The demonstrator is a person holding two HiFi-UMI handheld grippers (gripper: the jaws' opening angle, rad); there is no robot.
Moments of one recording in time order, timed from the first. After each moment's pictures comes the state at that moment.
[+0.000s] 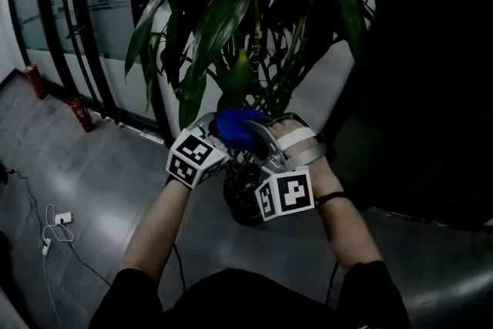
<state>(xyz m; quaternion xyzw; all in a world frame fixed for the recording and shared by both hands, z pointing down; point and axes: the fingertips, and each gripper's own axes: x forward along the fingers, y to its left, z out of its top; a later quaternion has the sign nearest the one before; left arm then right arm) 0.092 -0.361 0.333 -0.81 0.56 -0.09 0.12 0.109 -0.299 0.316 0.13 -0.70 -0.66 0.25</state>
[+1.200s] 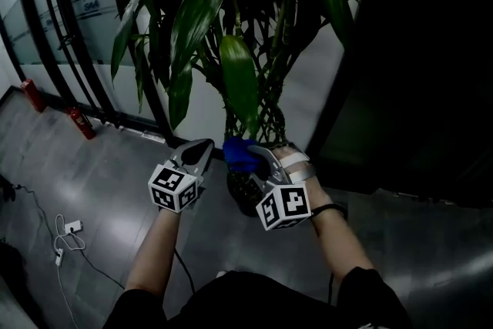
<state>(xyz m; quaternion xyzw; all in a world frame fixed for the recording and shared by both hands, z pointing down) 0.054 -0.310 0.418 -0.79 0.62 -0.03 0.02 0.145 -0.295 0.412 0.12 -0.80 -0.52 0.27</state>
